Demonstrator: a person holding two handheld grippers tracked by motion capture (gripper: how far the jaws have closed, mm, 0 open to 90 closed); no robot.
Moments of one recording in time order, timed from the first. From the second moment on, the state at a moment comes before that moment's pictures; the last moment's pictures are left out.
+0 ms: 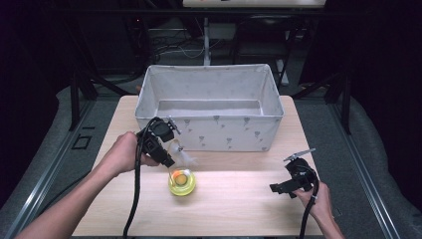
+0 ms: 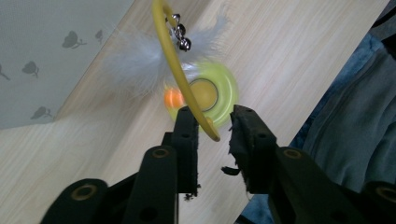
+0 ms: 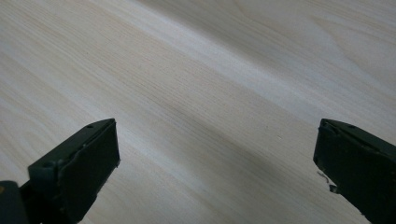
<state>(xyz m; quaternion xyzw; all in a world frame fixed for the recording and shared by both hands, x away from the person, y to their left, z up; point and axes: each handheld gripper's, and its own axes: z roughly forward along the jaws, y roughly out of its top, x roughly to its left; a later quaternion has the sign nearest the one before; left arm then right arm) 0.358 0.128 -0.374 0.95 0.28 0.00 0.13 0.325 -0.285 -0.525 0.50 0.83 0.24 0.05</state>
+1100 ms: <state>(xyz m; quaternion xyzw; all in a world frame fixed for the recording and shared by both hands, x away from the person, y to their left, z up) 0.353 0.129 -0.363 0.96 0.26 0.02 0.11 0.325 -0.287 -0.524 0.50 0.83 0.24 0.06</state>
